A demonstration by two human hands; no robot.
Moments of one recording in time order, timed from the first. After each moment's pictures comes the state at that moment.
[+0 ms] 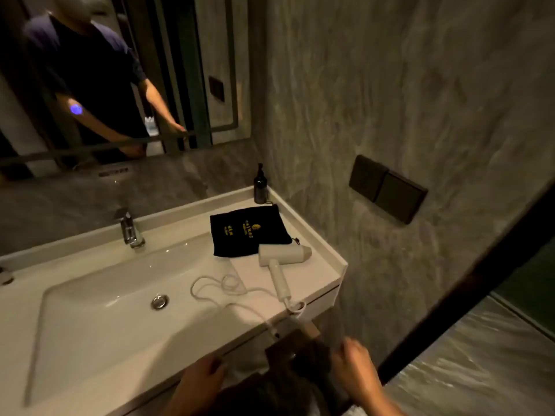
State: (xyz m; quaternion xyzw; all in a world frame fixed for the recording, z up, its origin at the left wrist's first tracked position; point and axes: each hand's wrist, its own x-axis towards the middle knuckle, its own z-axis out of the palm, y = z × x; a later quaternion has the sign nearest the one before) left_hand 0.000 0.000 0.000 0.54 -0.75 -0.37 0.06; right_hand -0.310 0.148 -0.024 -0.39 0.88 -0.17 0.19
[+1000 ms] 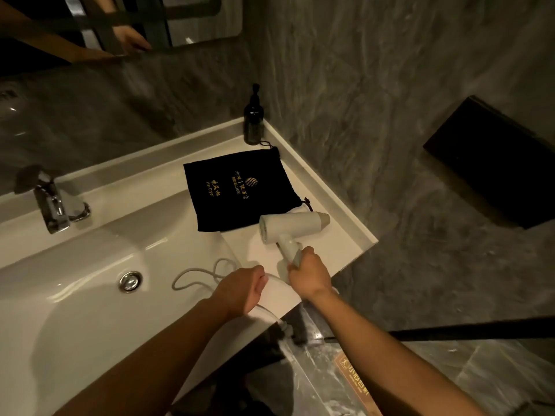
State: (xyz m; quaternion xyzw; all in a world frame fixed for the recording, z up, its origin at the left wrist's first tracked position) left_hand -0.146 -0.199 -0.044 0.31 -0.89 -0.32 -0.04; right_hand -0.309 -0.111 -0.020 -0.30 0.89 -0.17 0.29
